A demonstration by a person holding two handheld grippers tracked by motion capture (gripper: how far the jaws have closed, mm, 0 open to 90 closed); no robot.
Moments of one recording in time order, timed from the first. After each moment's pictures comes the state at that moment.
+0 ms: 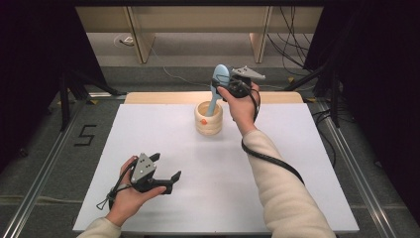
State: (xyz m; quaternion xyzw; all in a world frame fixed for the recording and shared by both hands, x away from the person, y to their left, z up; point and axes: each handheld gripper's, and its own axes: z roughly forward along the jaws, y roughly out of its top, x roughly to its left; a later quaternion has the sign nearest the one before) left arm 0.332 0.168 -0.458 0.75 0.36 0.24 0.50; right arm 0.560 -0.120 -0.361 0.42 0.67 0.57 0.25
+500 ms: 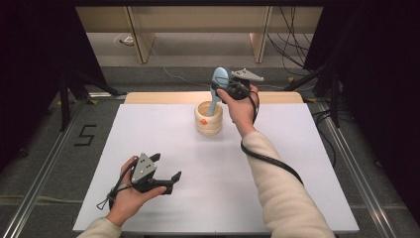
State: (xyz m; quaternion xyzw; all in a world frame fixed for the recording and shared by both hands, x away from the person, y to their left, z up) left arm 0.332 0.168 -0.459 0.75 0.35 0.24 0.50; right arm 0.562 -0.119 -0.370 0.42 0.67 0.56 0.24
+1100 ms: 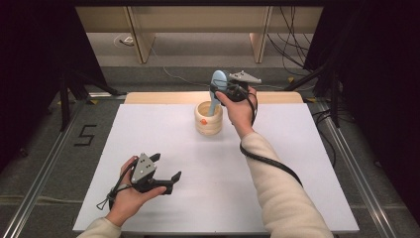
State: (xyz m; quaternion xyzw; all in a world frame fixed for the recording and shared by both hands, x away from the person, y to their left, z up) left arm 0.332 0.168 -0.458 0.75 0.35 0.24 0.50; right arm 0.562 -0.115 -0.378 0.42 0.68 0.55 0.24
